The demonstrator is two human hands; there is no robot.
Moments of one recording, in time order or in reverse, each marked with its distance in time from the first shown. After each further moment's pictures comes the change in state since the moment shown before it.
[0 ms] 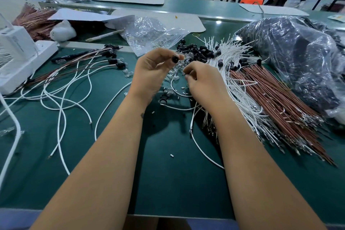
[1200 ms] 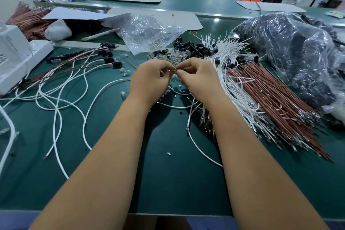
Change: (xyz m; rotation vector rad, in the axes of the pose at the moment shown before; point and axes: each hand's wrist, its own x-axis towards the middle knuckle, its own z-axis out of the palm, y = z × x) left_hand -0.004 -0.011 -0.003 0.908 -0.017 0.016; right_hand 0.002 -0.002 0.003 0.460 -0.016 0.155
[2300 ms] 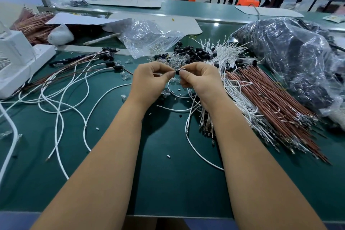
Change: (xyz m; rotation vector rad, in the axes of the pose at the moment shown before) left_hand 0.001 -0.001 -0.002 -0.326 0.036 -0.094; right_hand 0.002 0.007 -0.004 0.401 -0.001 0.103
